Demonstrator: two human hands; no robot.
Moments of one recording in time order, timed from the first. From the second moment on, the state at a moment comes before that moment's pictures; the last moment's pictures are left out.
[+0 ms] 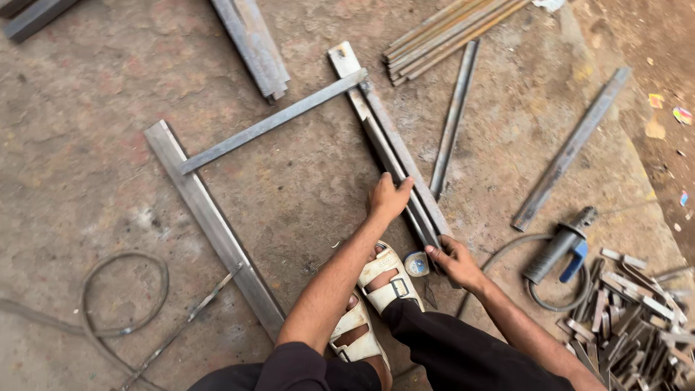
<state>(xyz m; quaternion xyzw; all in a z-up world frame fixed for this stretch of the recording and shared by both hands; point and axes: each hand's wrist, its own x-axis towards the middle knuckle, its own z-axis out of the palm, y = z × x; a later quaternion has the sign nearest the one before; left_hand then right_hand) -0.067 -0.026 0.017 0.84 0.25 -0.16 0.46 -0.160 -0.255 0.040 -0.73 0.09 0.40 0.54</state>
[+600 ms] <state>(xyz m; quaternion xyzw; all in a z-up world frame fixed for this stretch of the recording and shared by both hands) -0.037 0.116 0.188 0.93 0.00 -0.35 0.04 -0.030 -0.403 0.001 -0.95 0.27 0.12 0.14</state>
